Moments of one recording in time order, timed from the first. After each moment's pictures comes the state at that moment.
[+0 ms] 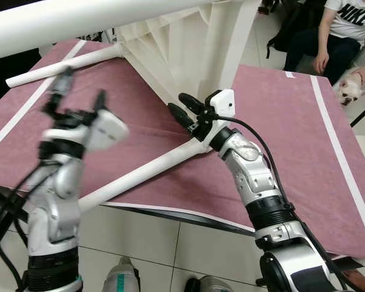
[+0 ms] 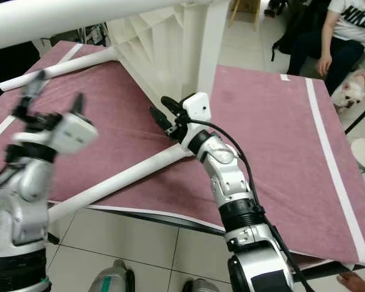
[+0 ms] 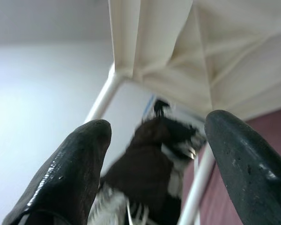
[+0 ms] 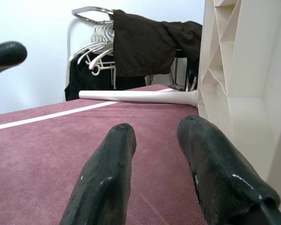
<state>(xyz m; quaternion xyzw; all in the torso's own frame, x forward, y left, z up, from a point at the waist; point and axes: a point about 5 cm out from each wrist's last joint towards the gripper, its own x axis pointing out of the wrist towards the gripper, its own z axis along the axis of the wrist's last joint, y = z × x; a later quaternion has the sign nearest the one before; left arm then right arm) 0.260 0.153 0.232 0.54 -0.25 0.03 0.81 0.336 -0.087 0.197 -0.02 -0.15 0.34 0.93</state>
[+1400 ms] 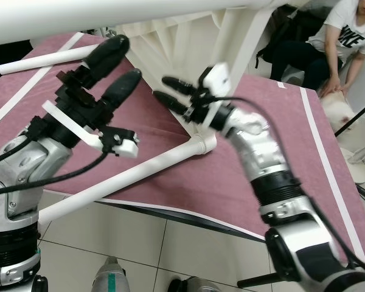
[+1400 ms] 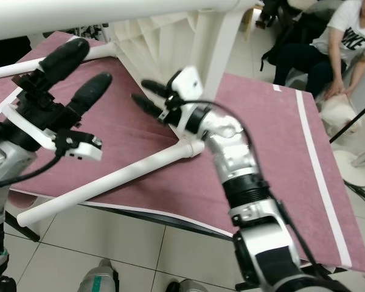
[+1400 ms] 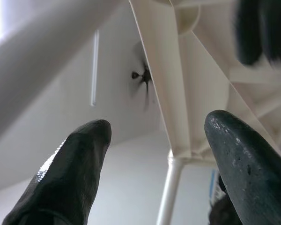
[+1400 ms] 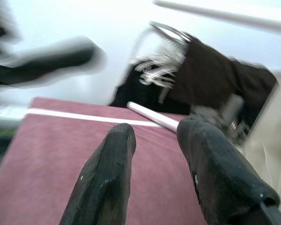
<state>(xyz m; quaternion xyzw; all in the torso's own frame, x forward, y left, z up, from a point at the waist) 0.249 0.150 0.279 0.68 -0.42 -0.03 0.60 0.324 -0.084 0.267 -0.12 -0.22 0.51 0.82</state>
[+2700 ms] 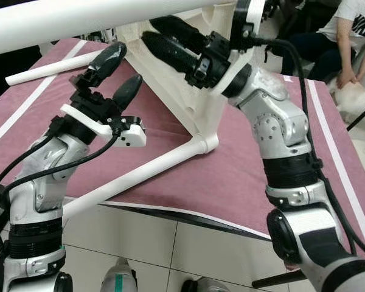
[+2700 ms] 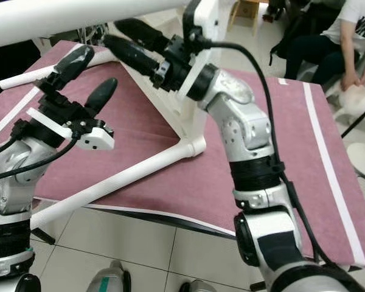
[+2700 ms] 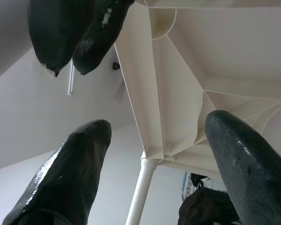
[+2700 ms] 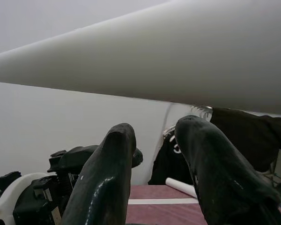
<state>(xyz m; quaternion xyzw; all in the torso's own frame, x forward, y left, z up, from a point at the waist) 0.269 0.141 0.262 0.64 -0.38 -0.04 0.67 0.319 -0.063 0.329 0.03 -0.26 0.56 0.79</state>
